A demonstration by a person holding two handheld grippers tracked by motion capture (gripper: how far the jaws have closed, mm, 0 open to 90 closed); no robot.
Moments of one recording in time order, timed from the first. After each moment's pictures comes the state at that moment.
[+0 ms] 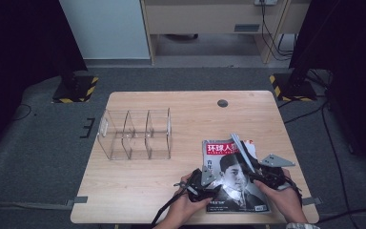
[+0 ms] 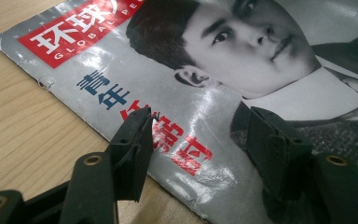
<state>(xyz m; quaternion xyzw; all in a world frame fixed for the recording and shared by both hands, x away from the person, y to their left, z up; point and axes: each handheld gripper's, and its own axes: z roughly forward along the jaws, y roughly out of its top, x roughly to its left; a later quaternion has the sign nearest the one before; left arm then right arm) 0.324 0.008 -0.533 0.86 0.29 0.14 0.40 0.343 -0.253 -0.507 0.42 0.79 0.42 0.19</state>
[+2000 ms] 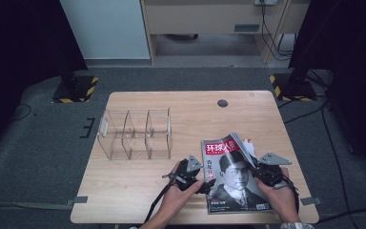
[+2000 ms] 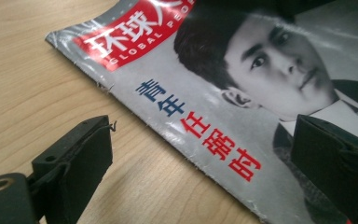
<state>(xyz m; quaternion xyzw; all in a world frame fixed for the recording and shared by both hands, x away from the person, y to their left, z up) 0.350 0.041 -0.525 0.82 0.35 0.10 0.44 0.348 -0.249 -0.506 0.43 0.78 0.40 0.22</state>
